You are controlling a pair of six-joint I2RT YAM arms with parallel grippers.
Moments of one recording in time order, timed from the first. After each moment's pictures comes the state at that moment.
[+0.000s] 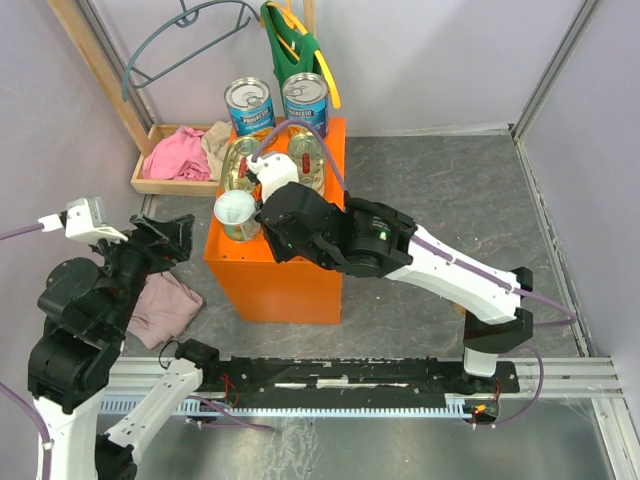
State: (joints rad) left arm -0.37 0.56 1.34 -0.86 -0.28 -0.47; right arm 1.32 1.83 2.32 -1.05 0.46 0.45
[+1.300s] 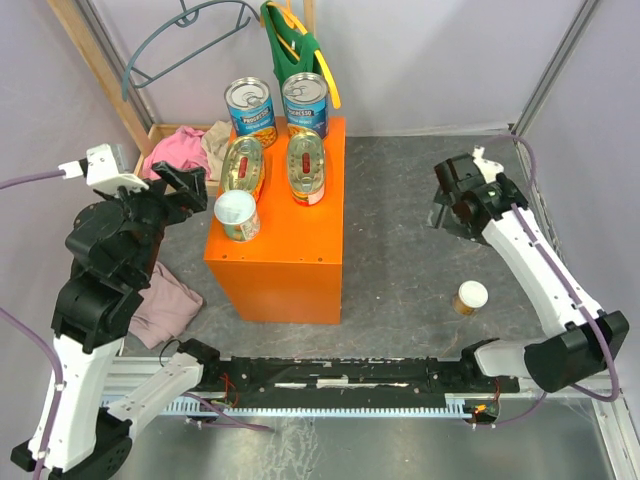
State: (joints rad) left arm -0.43 0.77 1.41 -0.65 -0.42 -0.37; right arm 0.42 1.32 1.42 -1.20 0.52 0.68
